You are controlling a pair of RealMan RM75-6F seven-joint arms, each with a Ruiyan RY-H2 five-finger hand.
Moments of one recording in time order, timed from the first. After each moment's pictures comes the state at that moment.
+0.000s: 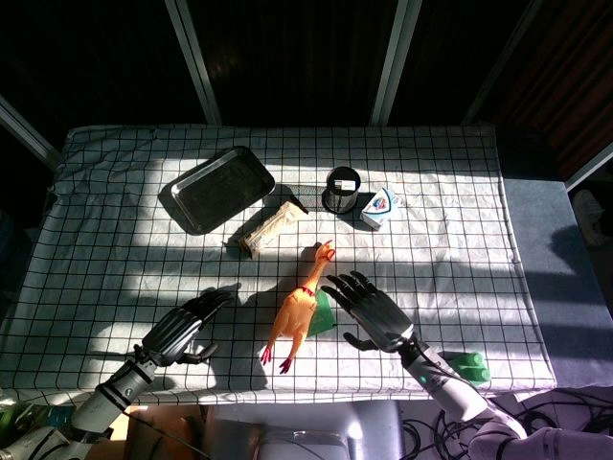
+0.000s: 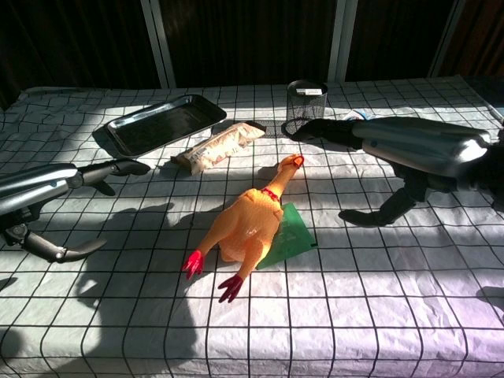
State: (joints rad) left arm -0.49 -1.35 0.00 -1.59 1.64 1.05 -0.13; right arm 0.53 -1.41 0.11 -1.76 -1.48 0.95 -0.29
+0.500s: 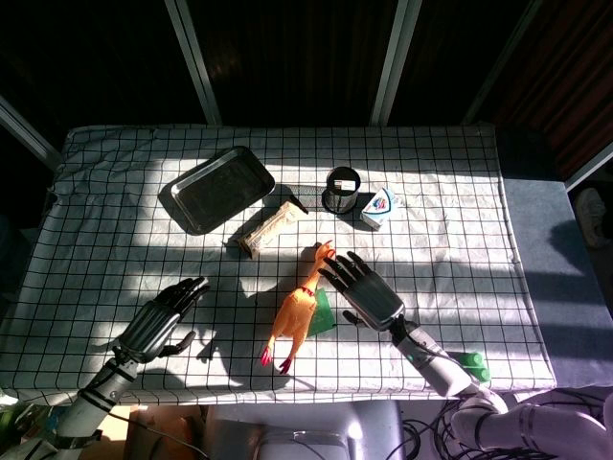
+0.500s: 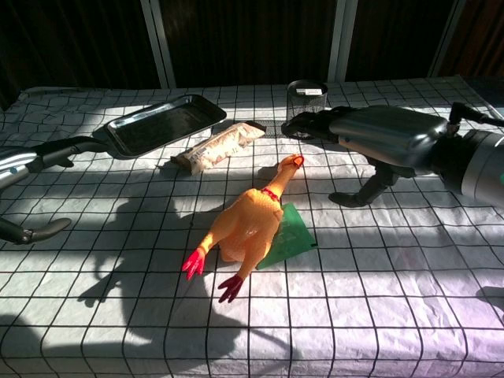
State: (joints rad) left arm -0.42 -1.34 0.00 -1.55 1.60 1.19 0.07; right arm 0.64 -1.51 0.16 -1.56 -1.43 0.92 -0.42
